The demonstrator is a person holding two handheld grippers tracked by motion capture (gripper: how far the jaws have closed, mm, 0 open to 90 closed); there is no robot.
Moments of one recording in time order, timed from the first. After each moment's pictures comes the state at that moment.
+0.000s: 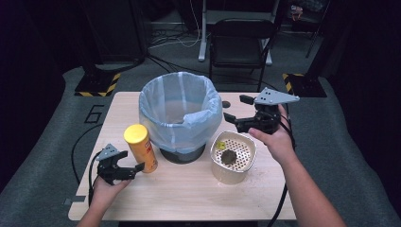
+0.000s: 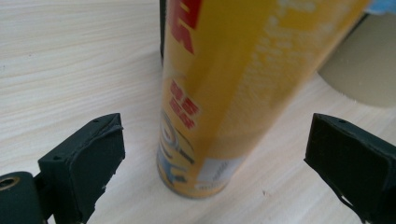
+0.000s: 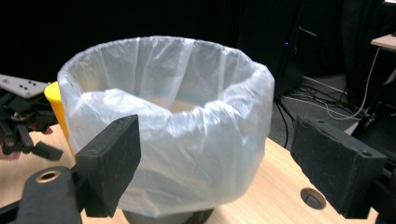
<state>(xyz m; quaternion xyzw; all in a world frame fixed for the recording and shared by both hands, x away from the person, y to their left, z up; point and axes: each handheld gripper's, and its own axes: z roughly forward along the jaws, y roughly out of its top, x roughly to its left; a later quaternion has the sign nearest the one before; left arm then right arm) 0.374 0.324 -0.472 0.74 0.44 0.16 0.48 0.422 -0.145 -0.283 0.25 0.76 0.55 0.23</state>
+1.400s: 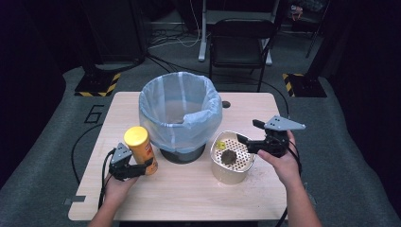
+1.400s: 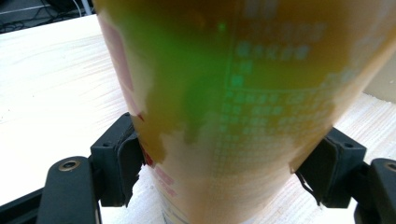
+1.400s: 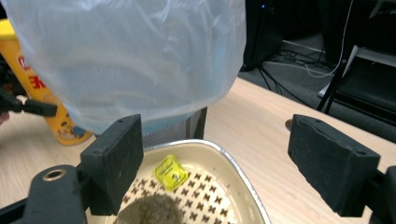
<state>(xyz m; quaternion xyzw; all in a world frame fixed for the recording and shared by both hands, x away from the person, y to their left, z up) 0.379 0.296 -0.478 0.76 0.39 0.24 0.46 0.399 -0.182 -0.355 0.33 0.76 0.52 0.23</state>
